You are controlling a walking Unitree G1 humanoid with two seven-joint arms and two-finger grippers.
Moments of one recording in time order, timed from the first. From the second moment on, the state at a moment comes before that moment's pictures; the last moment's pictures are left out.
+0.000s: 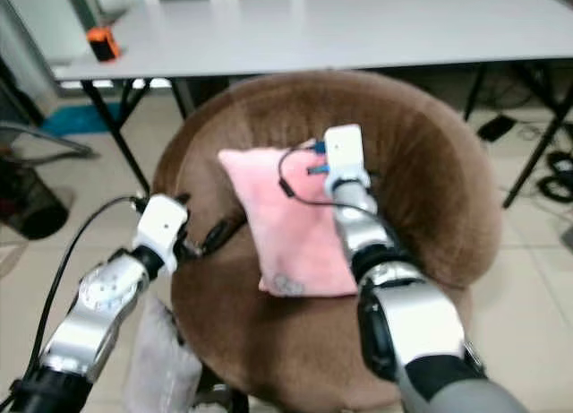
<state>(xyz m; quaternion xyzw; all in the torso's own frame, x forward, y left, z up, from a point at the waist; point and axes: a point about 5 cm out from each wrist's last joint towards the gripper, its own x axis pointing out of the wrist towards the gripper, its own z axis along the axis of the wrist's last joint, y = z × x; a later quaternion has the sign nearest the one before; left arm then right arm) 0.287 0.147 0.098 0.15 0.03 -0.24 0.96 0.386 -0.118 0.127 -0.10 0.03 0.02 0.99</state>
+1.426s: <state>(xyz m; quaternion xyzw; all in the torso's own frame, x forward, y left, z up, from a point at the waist) 0.164 0.180 0.091 0.12 0.13 -0.13 0.98 0.417 -0.094 0.205 -0.16 0.01 0.00 0.99</state>
